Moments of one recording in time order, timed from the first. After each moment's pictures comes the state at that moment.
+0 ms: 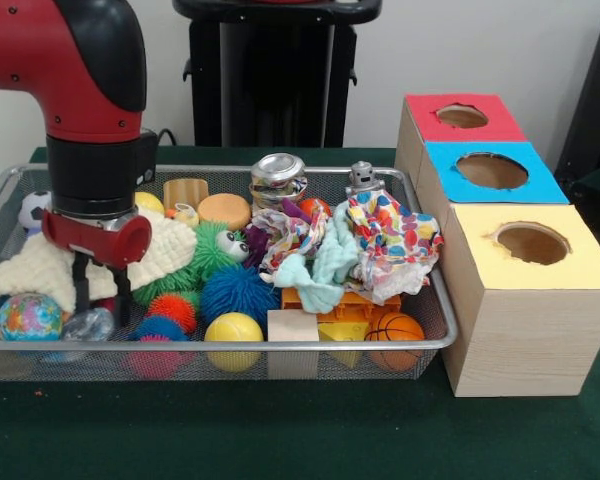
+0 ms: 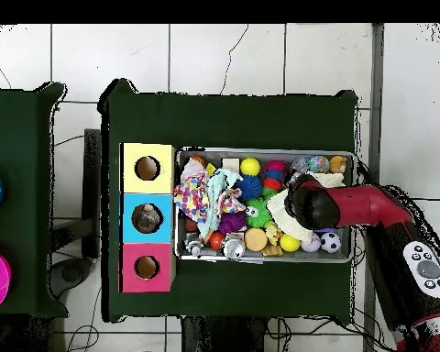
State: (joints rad) arm -0.83 -0.45 0.49 1.48 -0.88 0.45 2.40
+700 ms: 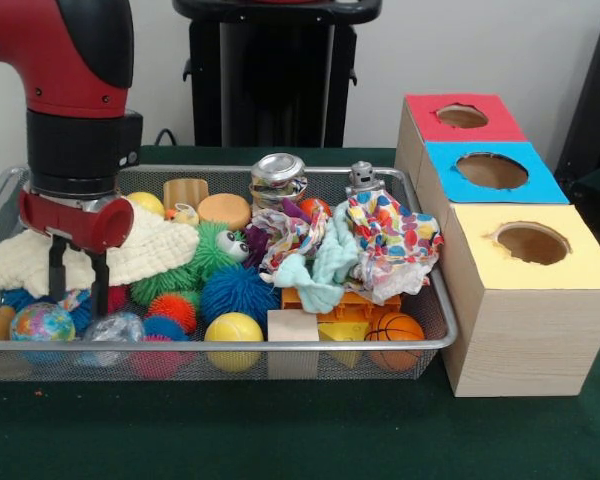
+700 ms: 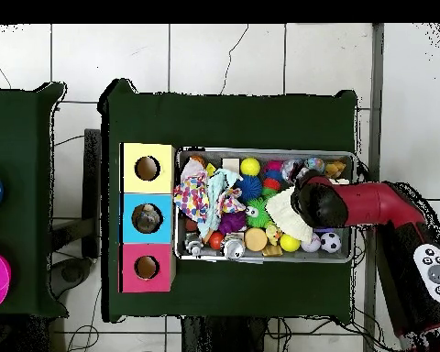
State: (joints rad) arm -0.83 -0.51 0.49 1.48 -0.87 0.45 2.40
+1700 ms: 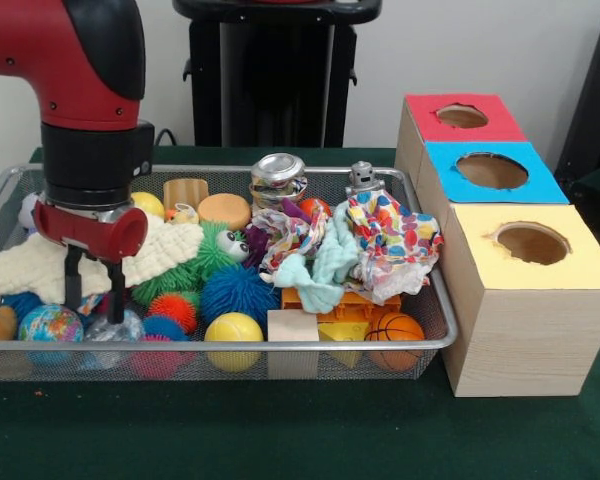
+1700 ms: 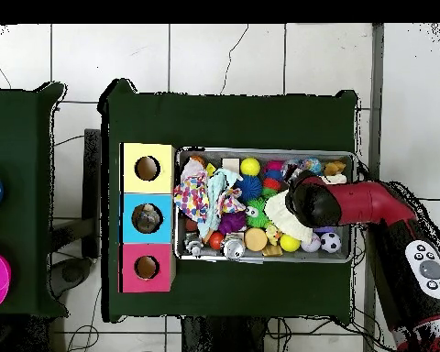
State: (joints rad) arm -0.82 -0.48 0.49 1.48 -0.88 0.45 2.40
